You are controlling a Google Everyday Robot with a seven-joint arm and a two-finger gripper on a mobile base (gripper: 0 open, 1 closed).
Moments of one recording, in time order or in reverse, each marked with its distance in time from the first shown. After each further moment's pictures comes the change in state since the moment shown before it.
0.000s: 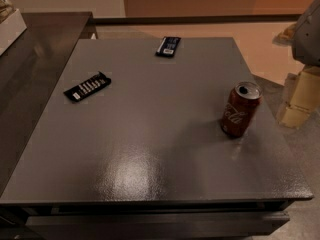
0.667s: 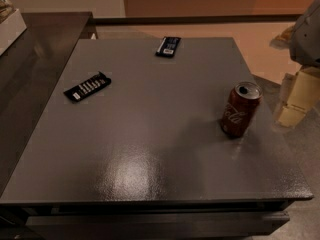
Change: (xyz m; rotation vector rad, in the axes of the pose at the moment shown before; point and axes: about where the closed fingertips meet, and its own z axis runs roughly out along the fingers) arm -0.002 -0.002 0.007 -0.025 -0.036 0.014
